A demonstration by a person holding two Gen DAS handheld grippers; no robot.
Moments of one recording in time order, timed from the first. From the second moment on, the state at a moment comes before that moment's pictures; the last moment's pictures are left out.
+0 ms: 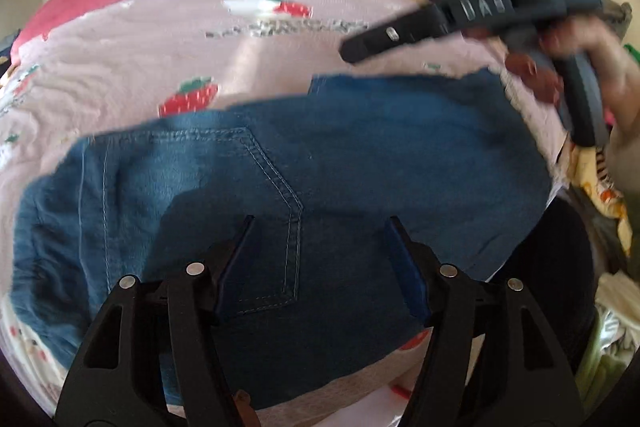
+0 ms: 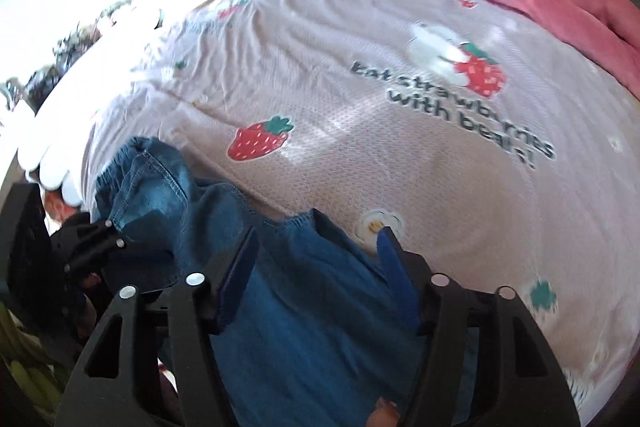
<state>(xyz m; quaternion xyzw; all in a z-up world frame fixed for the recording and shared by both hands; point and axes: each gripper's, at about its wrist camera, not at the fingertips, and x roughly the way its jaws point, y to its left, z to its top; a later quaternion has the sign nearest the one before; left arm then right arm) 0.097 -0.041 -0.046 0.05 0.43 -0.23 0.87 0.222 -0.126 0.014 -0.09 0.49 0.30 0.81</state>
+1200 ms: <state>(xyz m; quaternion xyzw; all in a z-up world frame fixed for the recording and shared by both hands) 0.164 -0.052 -0.009 -0.01 0.41 -0.26 0.87 0.155 -0.399 0.018 0.14 0.43 0.09 0.89</state>
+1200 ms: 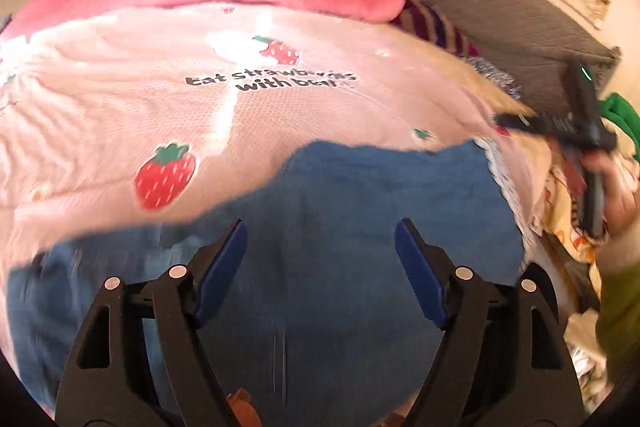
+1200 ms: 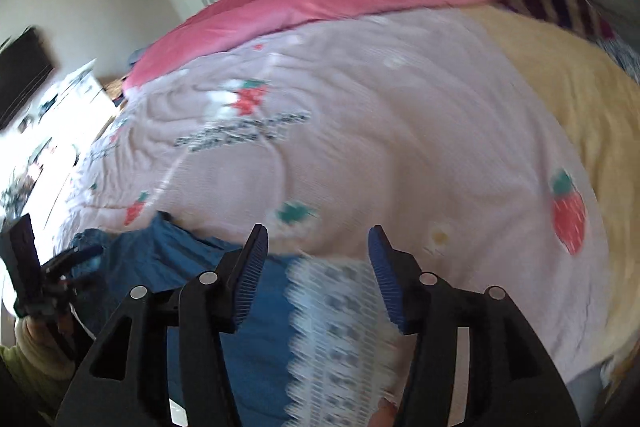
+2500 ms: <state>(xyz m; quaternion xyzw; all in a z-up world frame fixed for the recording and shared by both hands) 0.158 -0.091 0.002 0.05 0.38 -0.20 0.90 0.069 -0.329 0.008 0.07 0.38 0.10 0.91</state>
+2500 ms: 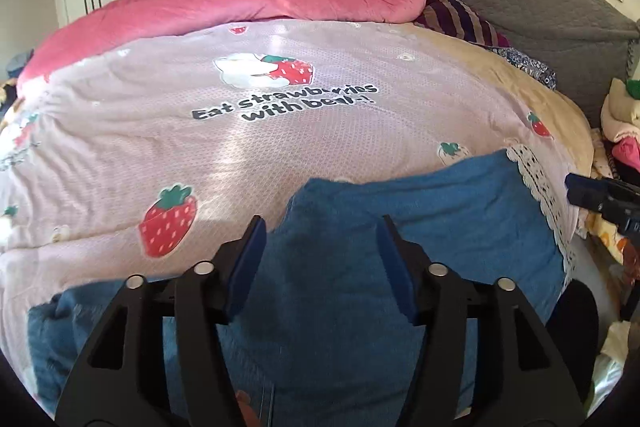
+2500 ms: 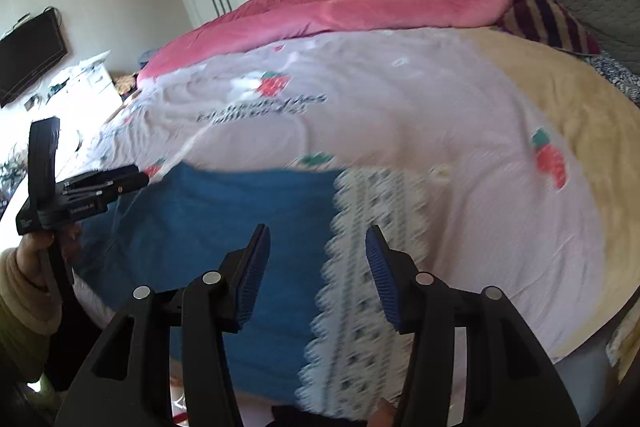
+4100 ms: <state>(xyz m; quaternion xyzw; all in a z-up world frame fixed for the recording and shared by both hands) 0.083 -0.046 0.007 0.05 0.40 -0.15 0.90 0.002 -0.313 0.004 0.11 0.39 0.09 0.91</state>
